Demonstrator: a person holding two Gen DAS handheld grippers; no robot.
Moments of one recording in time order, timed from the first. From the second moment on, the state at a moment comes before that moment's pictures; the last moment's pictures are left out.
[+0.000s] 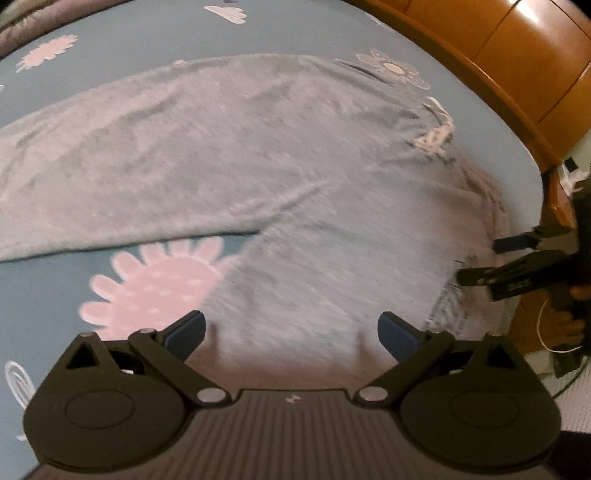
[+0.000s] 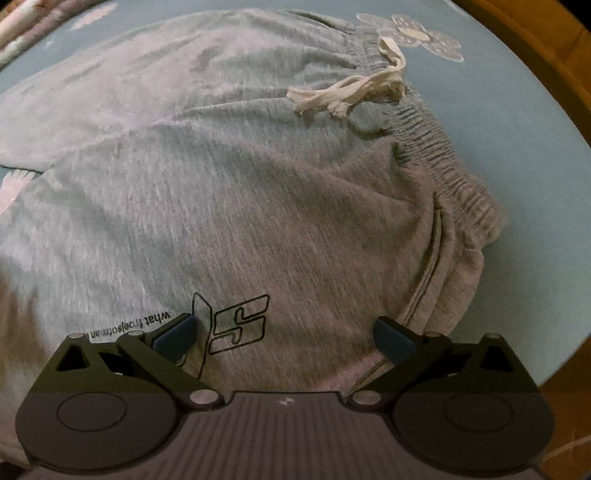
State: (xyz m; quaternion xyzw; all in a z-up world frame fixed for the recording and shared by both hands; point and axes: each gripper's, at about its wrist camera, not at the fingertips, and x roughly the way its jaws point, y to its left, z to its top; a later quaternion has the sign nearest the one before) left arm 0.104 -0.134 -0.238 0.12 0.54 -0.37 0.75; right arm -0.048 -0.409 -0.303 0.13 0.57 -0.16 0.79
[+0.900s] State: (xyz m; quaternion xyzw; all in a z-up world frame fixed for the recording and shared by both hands) left arm 0.119 -0.168 -0.227 0.02 0.52 -0.19 0.83; right arm 0.114 -0.541 -0.280 0.26 0.47 -0.01 0.84
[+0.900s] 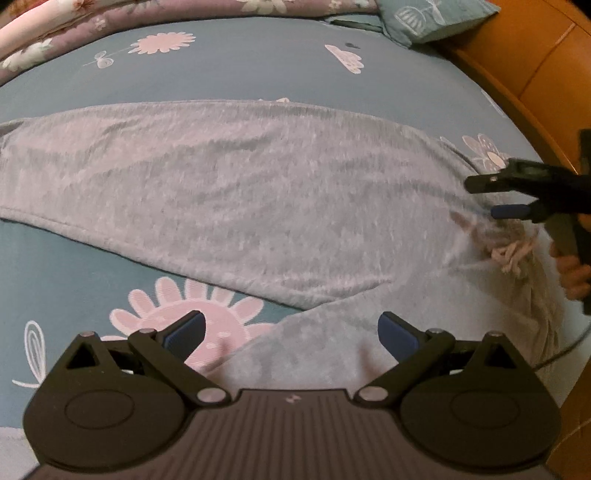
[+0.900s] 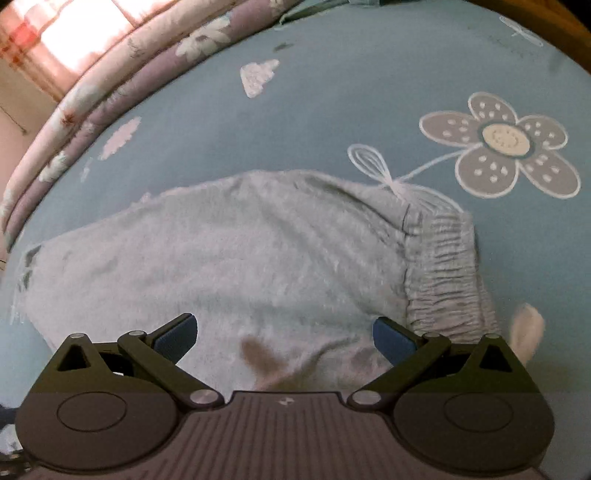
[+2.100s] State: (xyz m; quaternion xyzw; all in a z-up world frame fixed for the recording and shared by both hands) left arm 0.273 -0.188 -0.273 -0.01 0.48 -0.31 0.82; right arm 0.122 -0.470 -0.309 0.14 0.53 -0.03 0.83
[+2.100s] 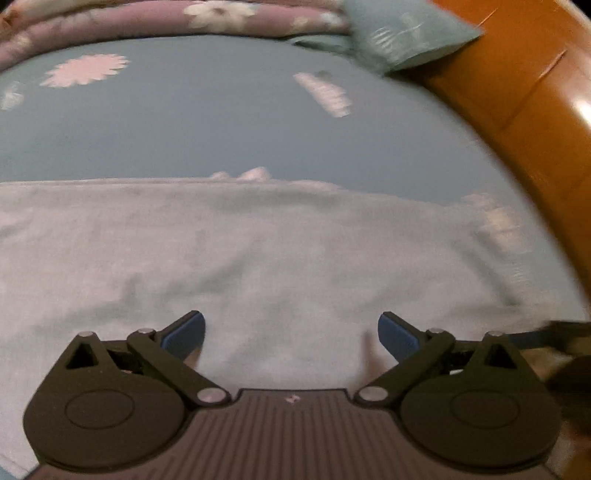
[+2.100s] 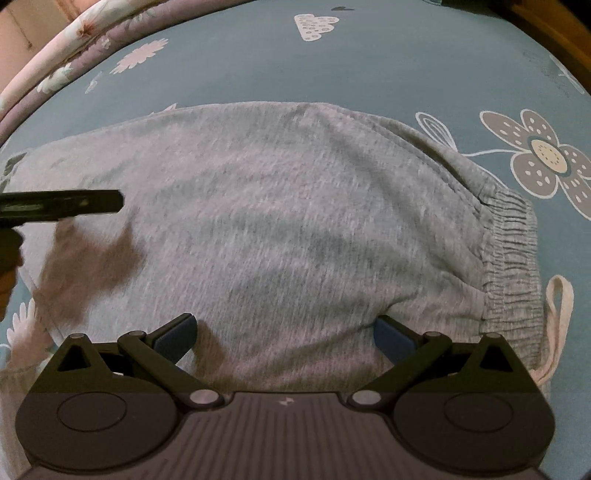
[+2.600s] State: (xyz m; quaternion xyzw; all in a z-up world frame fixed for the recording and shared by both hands) left arm 0.375 0.015 -0.280 -0.04 0.41 -0.01 0.91; right arm 0.136 -0.451 -0.314 0.10 0.56 -0.08 0.82
